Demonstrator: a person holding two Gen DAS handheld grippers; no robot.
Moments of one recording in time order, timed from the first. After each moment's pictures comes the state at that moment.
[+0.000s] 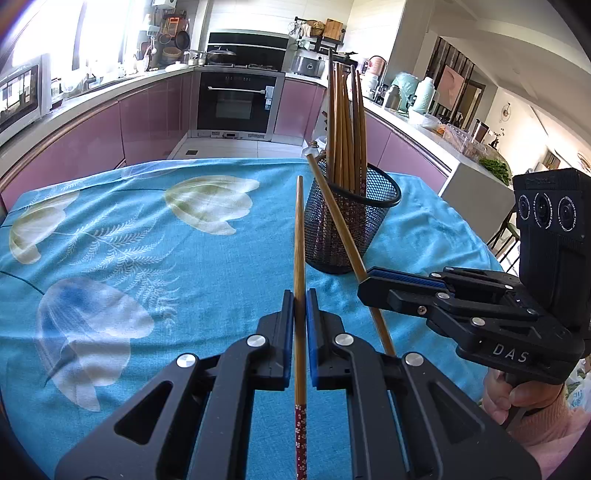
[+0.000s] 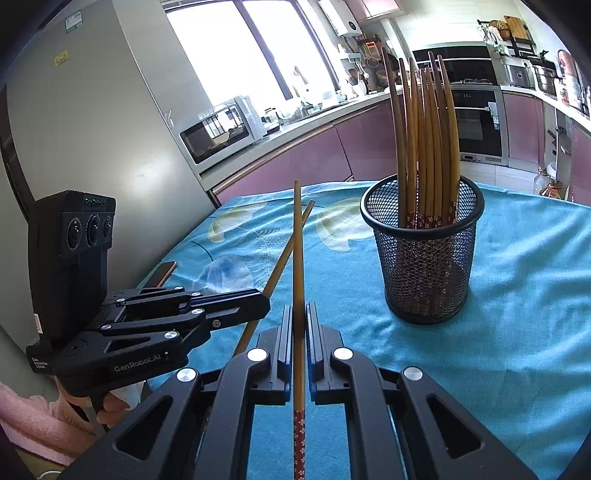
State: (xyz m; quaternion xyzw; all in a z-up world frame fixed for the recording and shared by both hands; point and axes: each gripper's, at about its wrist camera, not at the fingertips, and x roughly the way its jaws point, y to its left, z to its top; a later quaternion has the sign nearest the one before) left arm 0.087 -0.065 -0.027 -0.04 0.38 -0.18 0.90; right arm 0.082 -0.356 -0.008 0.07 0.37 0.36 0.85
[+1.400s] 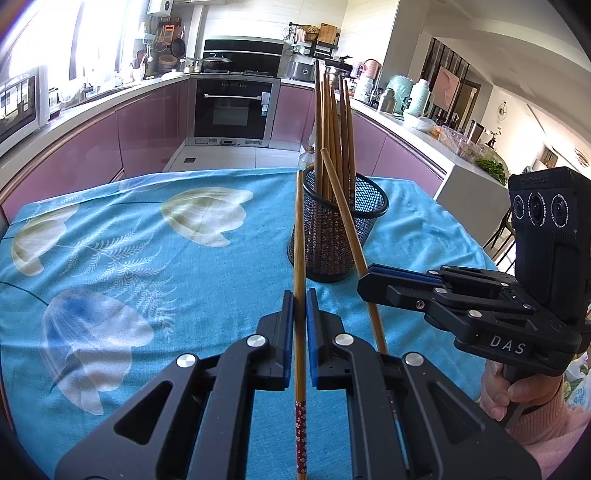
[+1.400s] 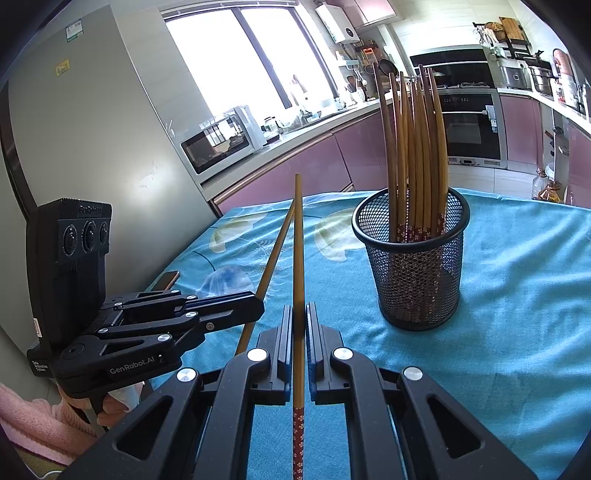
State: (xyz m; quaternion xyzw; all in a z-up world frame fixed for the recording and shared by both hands) left arm 0.083 -0.072 -0.015 -0.03 0.37 -0.19 0.91; right arm 0.084 -0.366 -0.004 0.09 0.36 0.36 0.86
